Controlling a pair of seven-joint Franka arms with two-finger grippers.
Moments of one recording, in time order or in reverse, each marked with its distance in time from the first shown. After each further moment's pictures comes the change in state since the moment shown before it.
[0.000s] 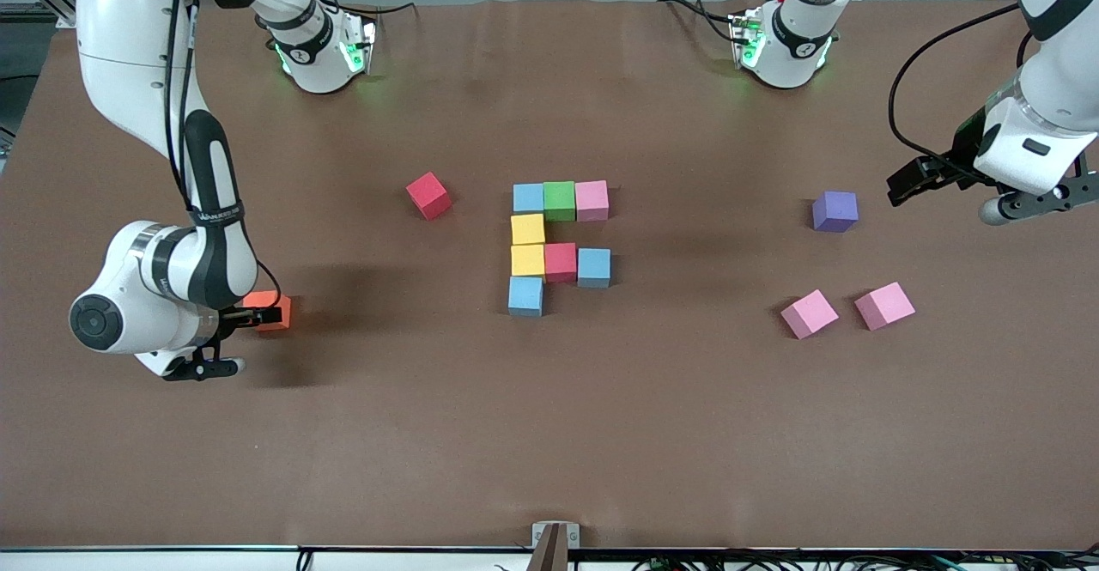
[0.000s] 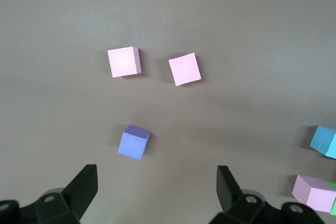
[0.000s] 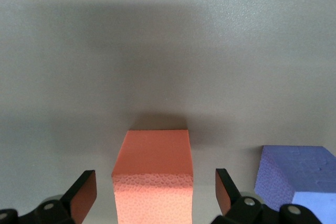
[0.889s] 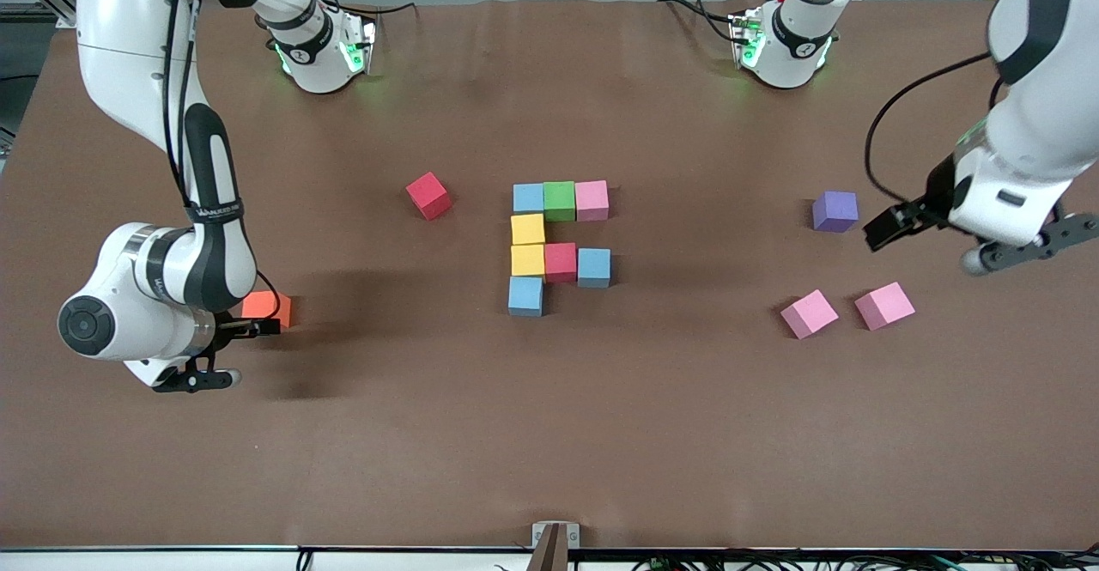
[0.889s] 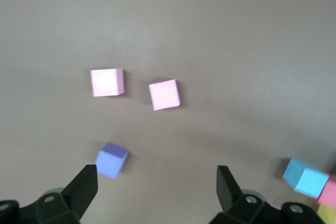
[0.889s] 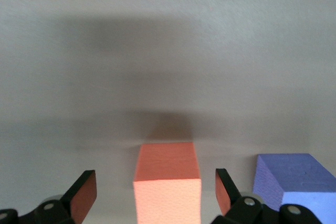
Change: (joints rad) left arm -0.050 0.120 -0.005 0.151 0.027 -0.005 -0.126; right arm 0.007 0.000 -0.008 0.065 0.000 -0.027 0.046
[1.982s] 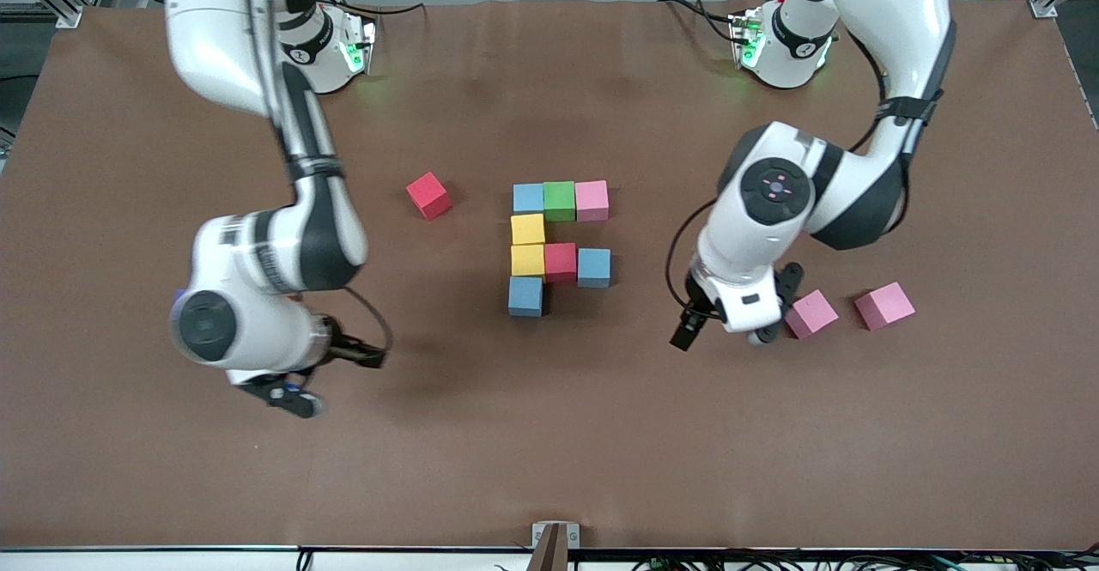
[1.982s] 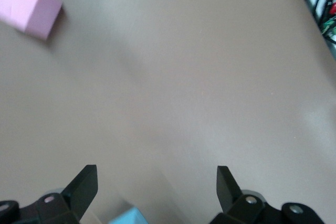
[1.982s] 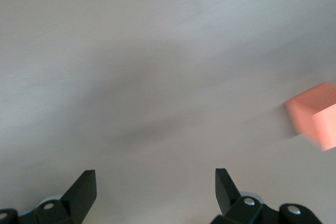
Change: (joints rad) left arm -0.277 0.442 -0.050 0.109 0.119 0.443 -1.025; right arm 0.160 0.052 -0.018 0.341 0.110 -0.238 0.625
